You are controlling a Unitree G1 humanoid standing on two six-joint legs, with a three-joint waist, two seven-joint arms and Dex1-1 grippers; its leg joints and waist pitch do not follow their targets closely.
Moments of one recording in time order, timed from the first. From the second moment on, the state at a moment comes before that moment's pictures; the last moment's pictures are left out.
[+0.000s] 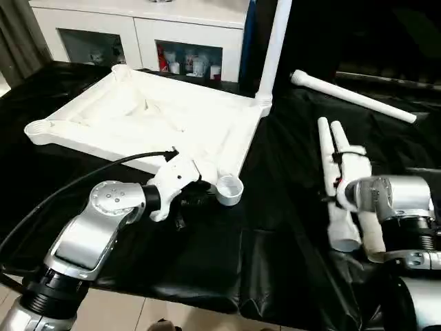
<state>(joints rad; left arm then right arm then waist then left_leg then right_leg) -0.36 0.50 -0.24 -0.15 -0.08 0.54 -0.85 -0.66 -0.33 -0.19 0.49 0.09 1.13 0.22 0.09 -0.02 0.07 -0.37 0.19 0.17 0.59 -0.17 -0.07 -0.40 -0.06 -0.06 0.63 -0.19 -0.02</state>
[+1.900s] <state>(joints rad) -0.60 0.16 0.06 0.01 -0.34 0.56 -0.54 -0.51 -0.17 -0.44 0.07 0.43 0.64 0.42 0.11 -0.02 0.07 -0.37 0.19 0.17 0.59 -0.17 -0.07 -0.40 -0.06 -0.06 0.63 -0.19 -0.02</state>
